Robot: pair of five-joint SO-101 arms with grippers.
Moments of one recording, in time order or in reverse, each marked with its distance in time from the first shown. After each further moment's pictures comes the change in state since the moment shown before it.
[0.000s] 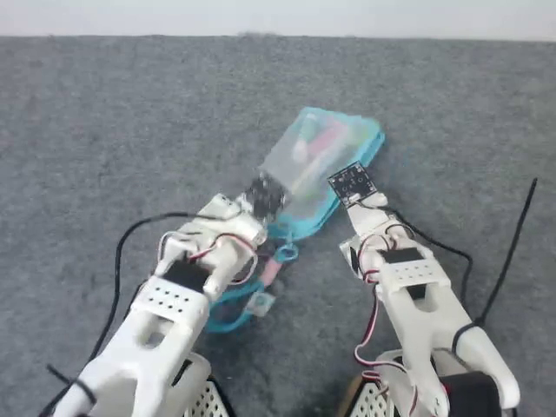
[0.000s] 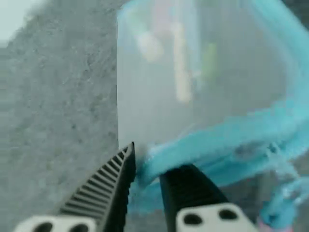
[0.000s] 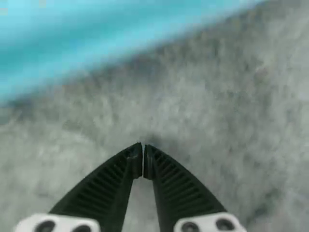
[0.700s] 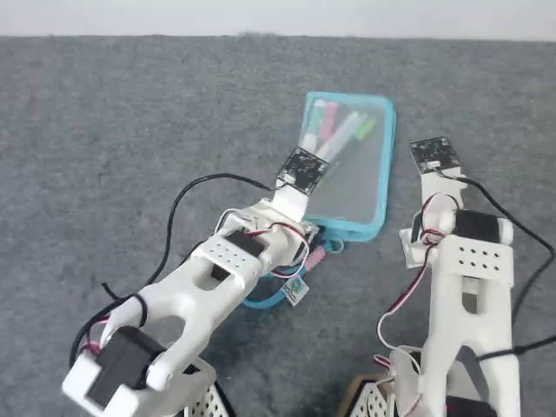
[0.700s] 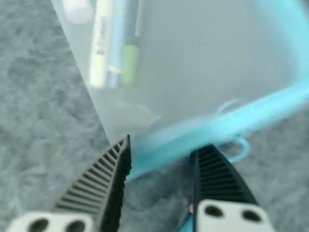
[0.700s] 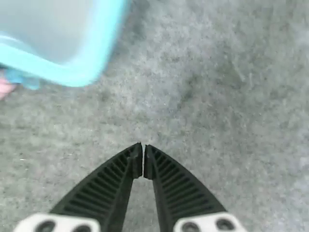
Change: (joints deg) left arm 10.5 31.8 -14.8 -6.9 18.7; right arm 18.3 -8.1 -22.3 41.7 0.0
